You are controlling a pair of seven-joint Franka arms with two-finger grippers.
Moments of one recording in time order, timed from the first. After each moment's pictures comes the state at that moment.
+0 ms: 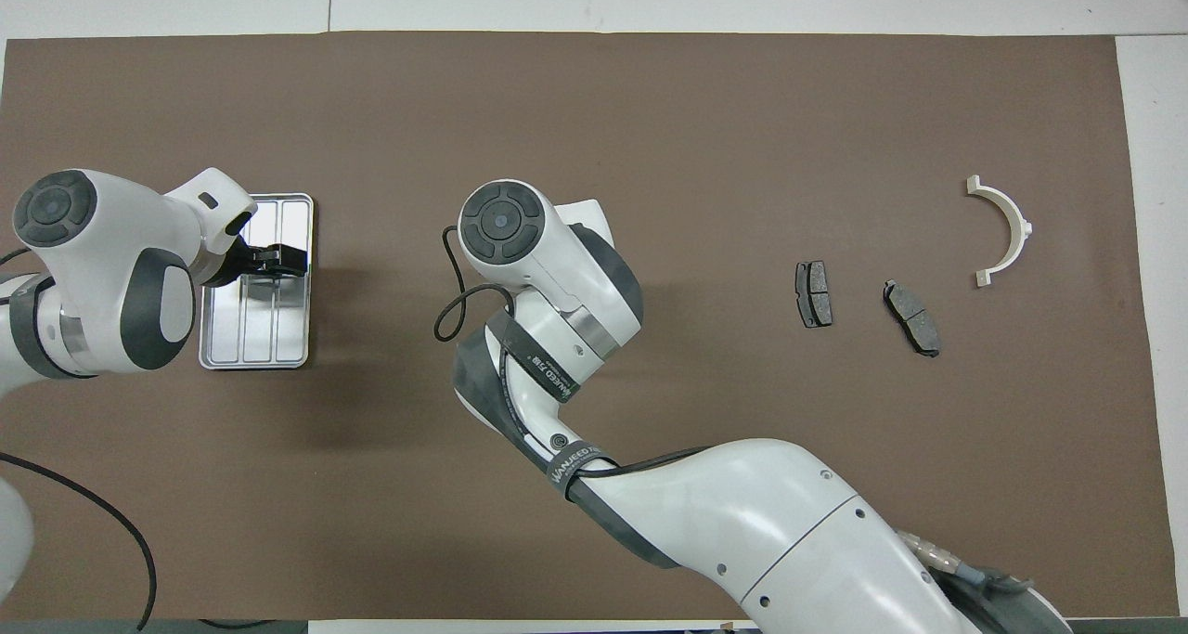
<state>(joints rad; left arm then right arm) 0.06 0.30 -0.09 -2.04 0.01 2.37 -0.01 0.66 0.78 0.03 -1.24 -0.07 2.03 1.19</state>
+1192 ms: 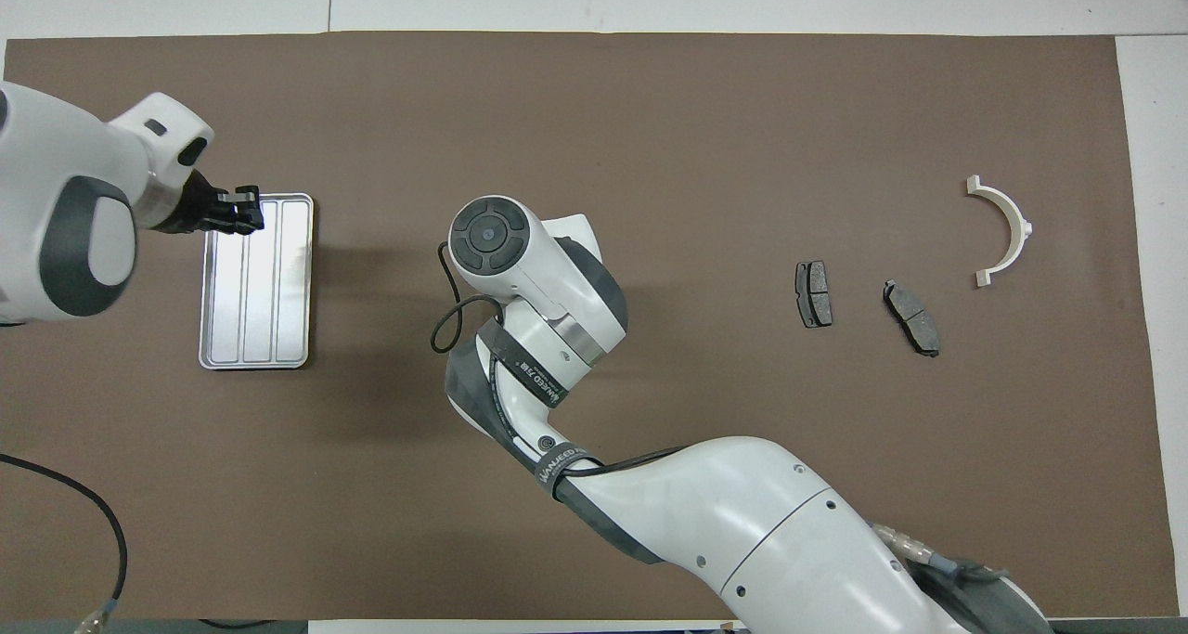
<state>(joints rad) 0.04 0.29 -0.08 -1.70 -0.04 2.03 -0.10 0.67 0.81 0.03 -1.24 -0.06 2.03 1.20</state>
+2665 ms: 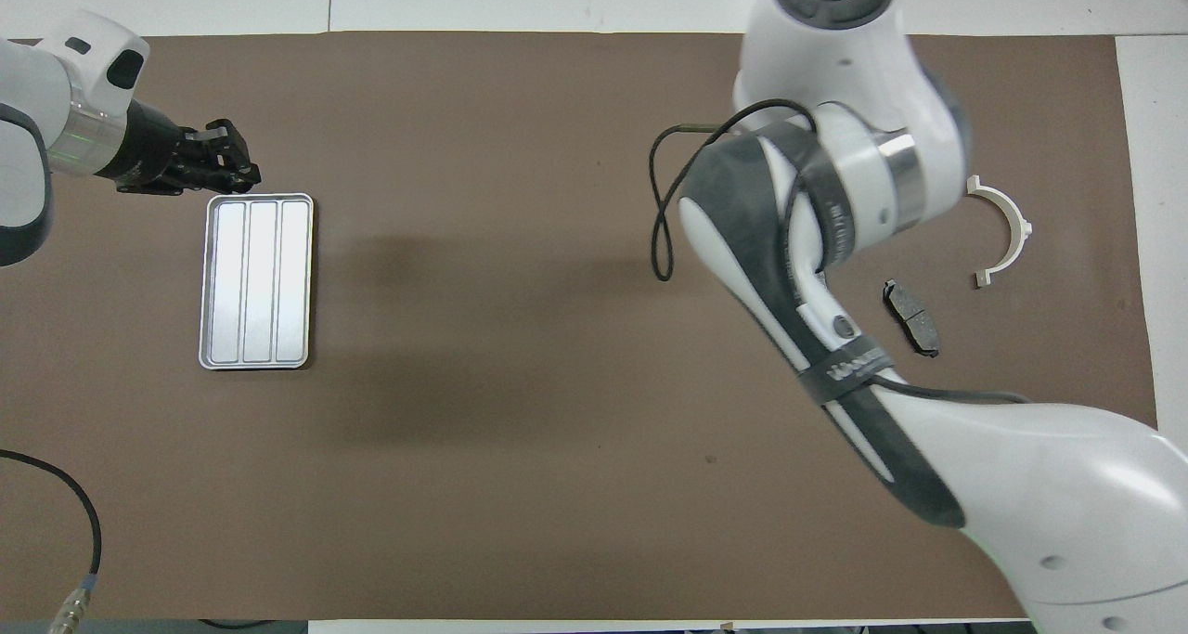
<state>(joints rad) 0.01 0.30 -0.10 -1.56 -0.20 1.93 -0.26 0.27 0.52 0.03 -1.20 -0.06 1.61 0.37</state>
